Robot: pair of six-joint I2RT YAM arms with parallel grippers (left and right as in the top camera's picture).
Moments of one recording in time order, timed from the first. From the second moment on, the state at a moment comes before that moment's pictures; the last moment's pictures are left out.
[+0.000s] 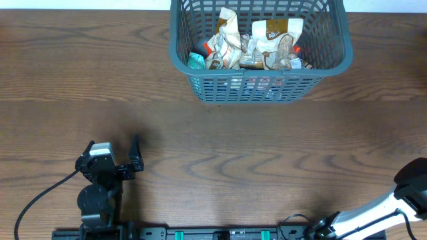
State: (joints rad) left arm 0.05 0.01 0.08 -0.26 -0.03 -0.06; right arm -0.83 2.00 2.42 -1.68 0.10 0.28
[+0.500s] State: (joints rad) left arm 0.05 0.01 0.01 0.01 -0.04 -0.06; right arm -0.83 2.00 2.42 -1.68 0.10 0.28
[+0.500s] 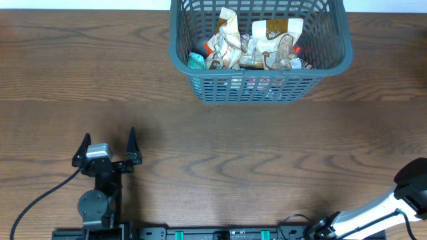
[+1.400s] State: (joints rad) left arm 0.05 0.01 0.02 -0.11 -0.03 -0.06; right arm -0.83 2.00 2.42 -1.68 0.10 0.28
